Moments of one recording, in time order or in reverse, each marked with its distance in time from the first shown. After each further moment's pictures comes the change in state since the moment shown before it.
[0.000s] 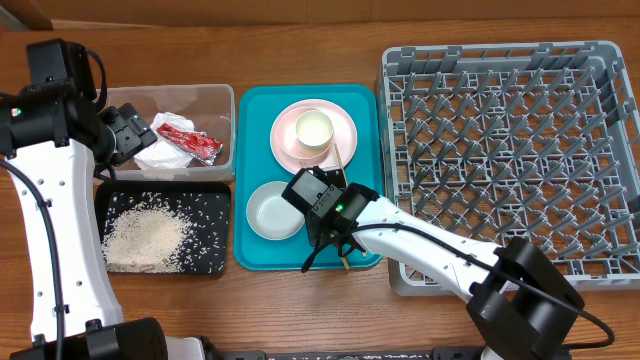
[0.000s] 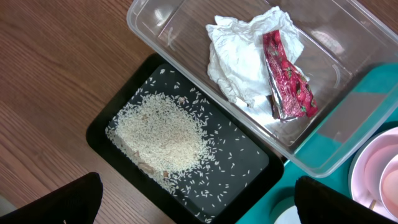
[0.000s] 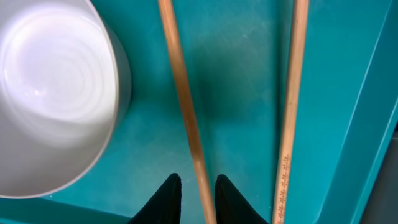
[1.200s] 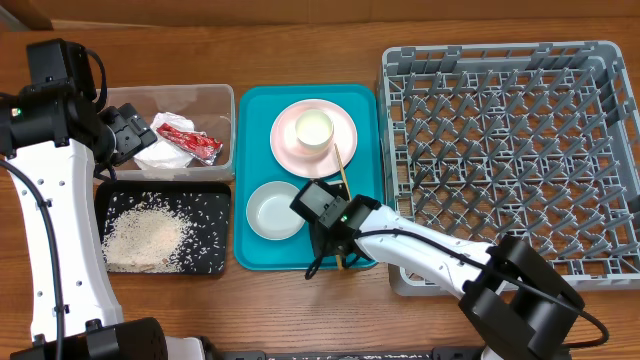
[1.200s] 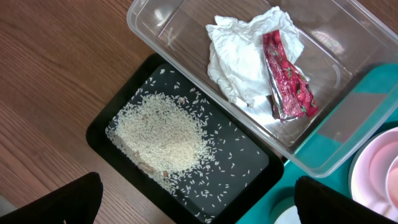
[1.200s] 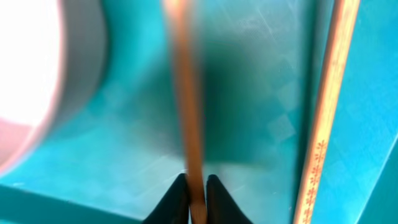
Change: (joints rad) left arm 0.000 0.000 0.000 0.000 0.000 0.000; right arm 0.000 0.000 -0.106 0.093 -0.076 0.002
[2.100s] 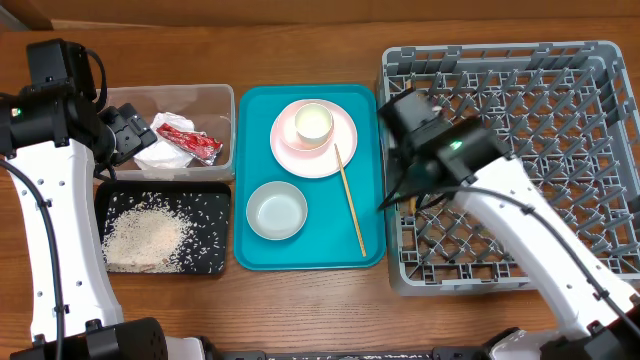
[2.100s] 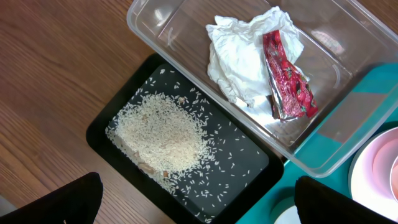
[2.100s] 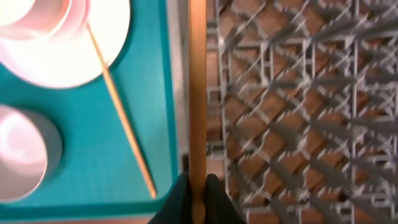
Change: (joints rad) left arm 0.000 0.000 0.000 0.000 0.000 0.000; right arm -0.388 -0.244 0.348 -0.537 0.086 -0.153
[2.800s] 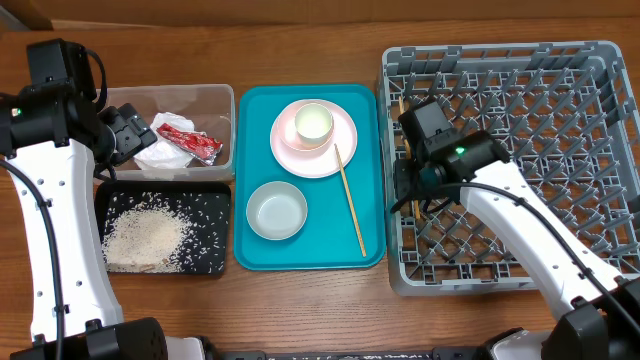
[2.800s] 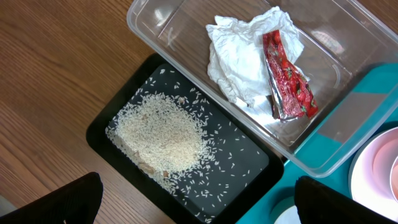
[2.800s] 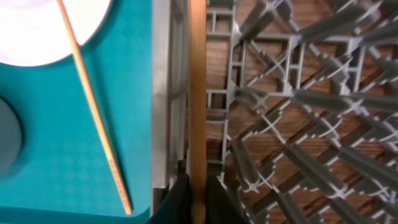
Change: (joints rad) left arm 0.000 0.000 0.000 0.000 0.000 0.000; right arm -0.084 0.000 -0.253 0.245 -0.112 -0.179
